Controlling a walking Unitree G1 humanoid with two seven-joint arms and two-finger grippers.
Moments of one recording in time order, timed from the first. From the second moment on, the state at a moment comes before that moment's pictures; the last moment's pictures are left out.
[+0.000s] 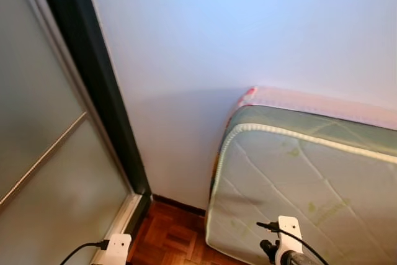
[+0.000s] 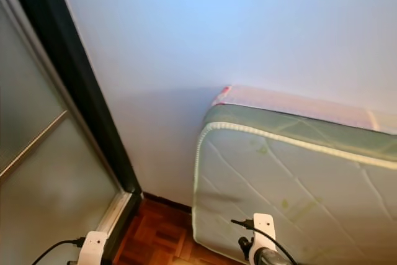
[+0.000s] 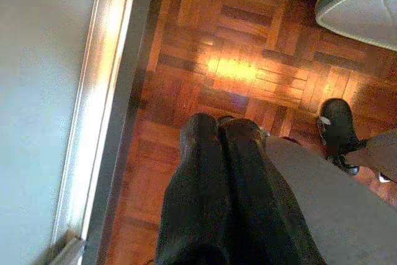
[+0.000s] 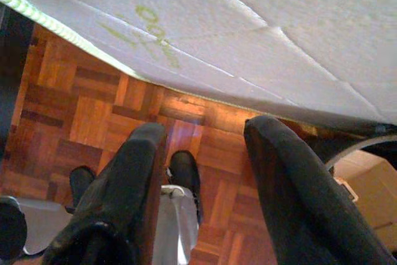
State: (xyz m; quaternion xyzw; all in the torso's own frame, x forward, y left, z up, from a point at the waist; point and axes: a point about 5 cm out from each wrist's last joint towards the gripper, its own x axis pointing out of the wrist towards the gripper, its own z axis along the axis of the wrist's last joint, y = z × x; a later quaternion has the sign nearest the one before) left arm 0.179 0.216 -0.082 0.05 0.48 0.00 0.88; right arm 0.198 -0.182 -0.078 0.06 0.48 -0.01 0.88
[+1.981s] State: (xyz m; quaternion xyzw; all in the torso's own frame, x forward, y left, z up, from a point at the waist) left arm 0.175 0.216 -0.083 0.06 0.47 -0.01 0.88; right arm 0.208 -0.185 -0.070 0.05 0.40 -0.01 0.92
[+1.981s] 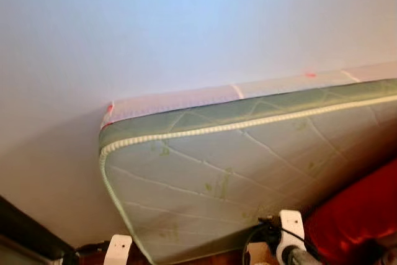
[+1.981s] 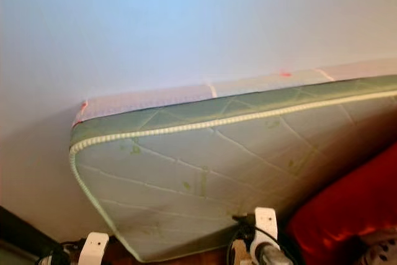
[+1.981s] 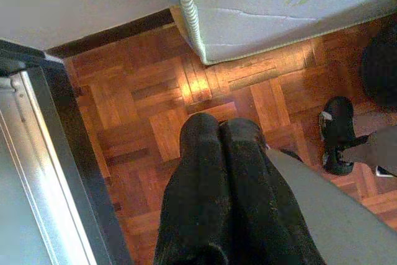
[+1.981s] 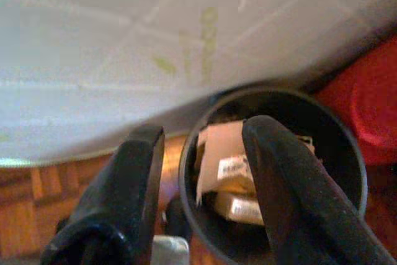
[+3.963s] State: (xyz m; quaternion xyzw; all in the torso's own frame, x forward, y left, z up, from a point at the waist) left arm 0.178 0.219 -0.081 0.07 0.47 -0.01 0.88; right arm 0.138 -0.232 -0.093 0.07 0.47 -0.11 0.87
